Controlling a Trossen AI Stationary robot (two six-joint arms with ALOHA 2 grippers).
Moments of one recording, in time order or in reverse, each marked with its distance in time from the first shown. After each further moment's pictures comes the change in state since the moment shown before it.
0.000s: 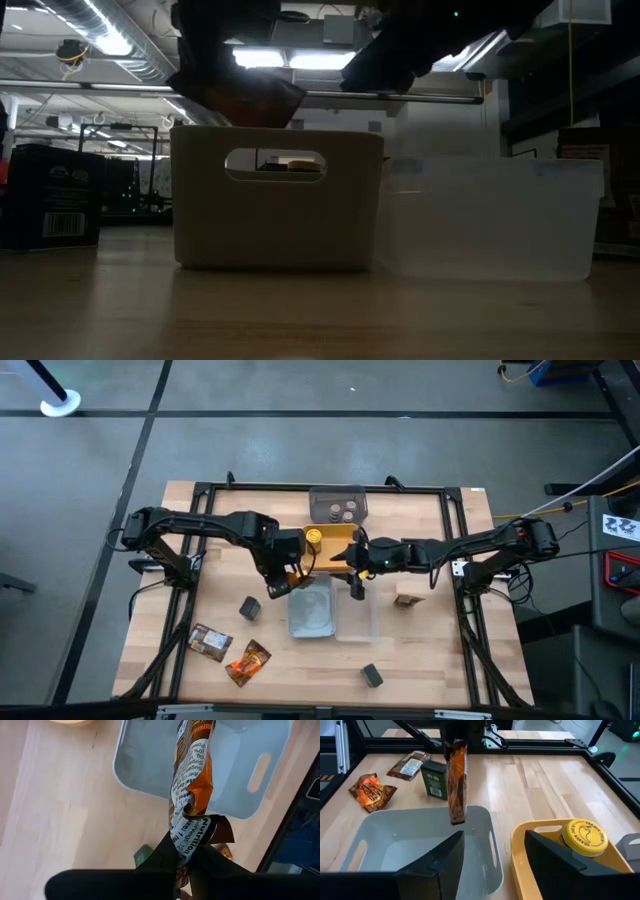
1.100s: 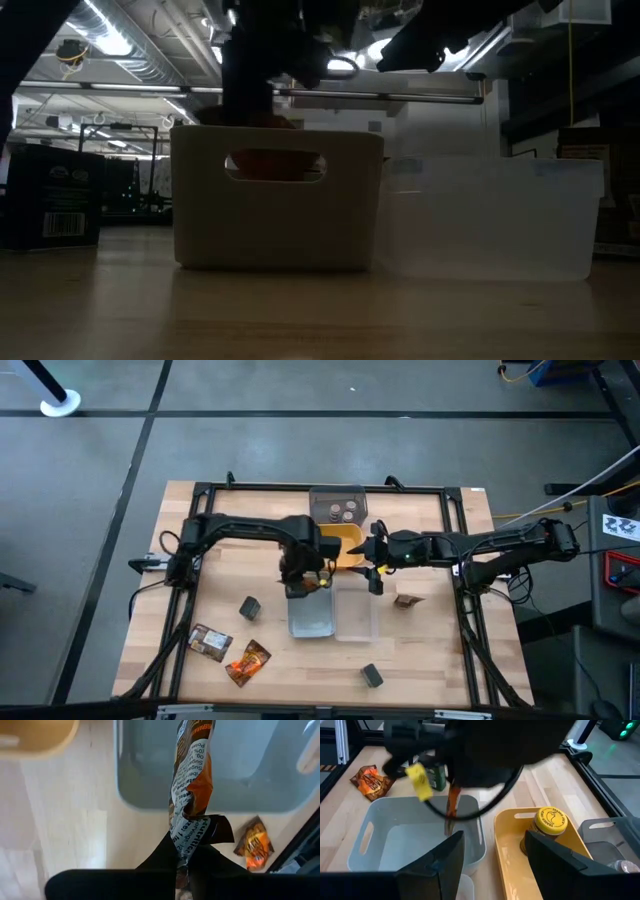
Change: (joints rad) left arm 0.034 0.451 0.434 -0.378 -0.014 0.277; right arm 0.000 -0.194 -0.001 -0.234 0.034 -0.026
